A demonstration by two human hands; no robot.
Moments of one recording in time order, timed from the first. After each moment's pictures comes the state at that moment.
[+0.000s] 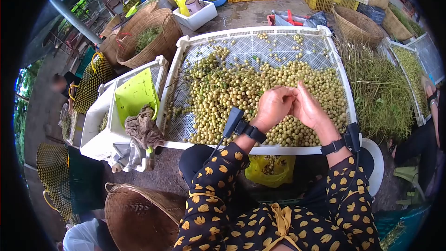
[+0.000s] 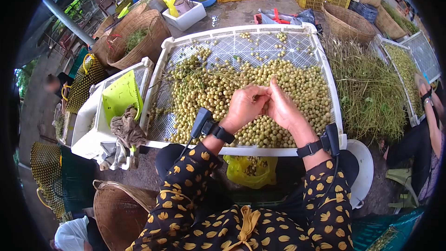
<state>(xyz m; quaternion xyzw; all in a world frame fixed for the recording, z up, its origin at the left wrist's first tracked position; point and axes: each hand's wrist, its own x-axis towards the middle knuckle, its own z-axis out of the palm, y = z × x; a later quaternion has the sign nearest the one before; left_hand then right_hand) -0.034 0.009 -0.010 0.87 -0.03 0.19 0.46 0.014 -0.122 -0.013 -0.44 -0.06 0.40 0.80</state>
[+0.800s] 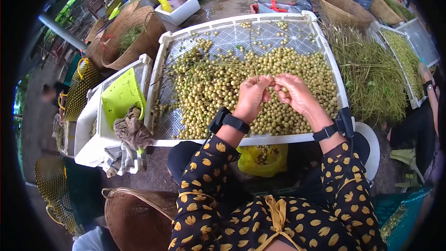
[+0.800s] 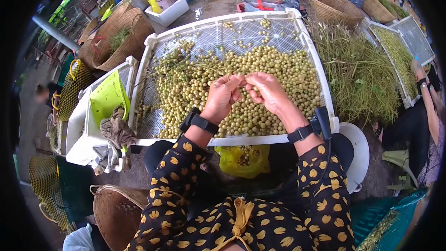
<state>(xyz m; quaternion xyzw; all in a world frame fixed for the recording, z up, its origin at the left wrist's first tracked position) -0.038 0.017 -0.012 0.52 0.14 0.00 0.84 0.016 -0.131 -0.016 -0.52 -0.06 0.33 0.79</state>
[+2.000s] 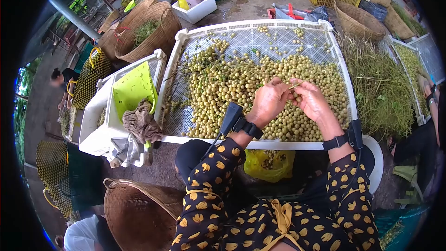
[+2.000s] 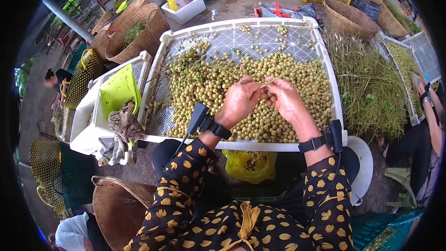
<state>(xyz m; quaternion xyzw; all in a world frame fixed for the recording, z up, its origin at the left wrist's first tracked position) -0.040 0.018 -0.007 0.89 -0.08 0.23 0.38 0.024 -0.132 -0.022 -0.51 -0.04 0.33 0.79</state>
